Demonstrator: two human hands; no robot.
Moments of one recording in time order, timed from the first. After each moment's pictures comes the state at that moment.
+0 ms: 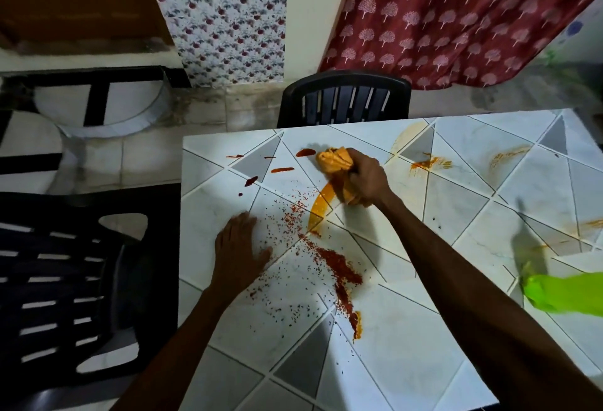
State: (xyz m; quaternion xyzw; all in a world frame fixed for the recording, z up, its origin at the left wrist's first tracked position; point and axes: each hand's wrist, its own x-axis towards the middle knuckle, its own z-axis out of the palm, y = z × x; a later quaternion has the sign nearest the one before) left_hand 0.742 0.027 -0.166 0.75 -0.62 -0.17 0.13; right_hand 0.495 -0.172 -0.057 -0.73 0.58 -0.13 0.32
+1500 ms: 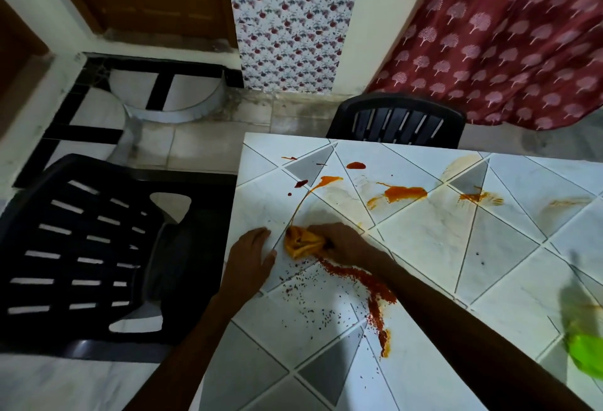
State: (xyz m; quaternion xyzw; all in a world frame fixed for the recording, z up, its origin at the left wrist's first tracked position) left_hand 0.788 0.076 -0.150 0.78 -0.55 -0.23 0.19; right_hand 0.585 -0.071 -0.097 -0.87 0.34 0.08 0.36
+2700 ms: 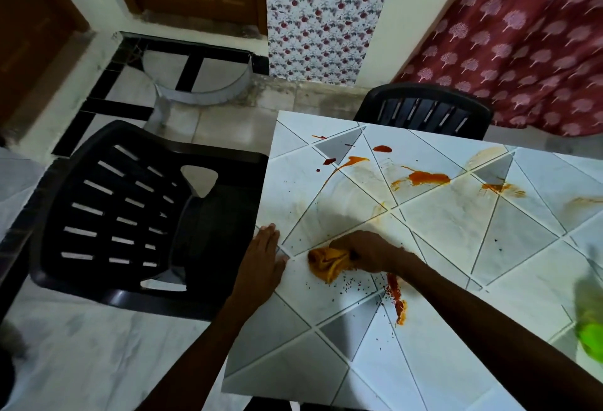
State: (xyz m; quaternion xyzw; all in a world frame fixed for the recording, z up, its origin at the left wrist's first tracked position) left_hand 0.778 0.165 -0.153 0.78 -0.55 -0.24 0.15; right_hand 0.570 -0.011 -0.079 -0.89 0.26 0.21 0.29
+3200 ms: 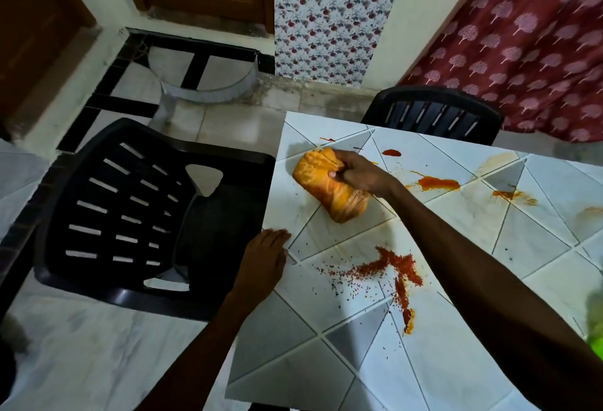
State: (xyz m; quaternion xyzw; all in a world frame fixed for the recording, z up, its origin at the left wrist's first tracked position) left_hand 0.798 0.156 -0.159 0.77 -0.57 -0.21 0.19; right_hand 0.671 -0.118 -0.039 -0.81 0.38 0.05 0.45
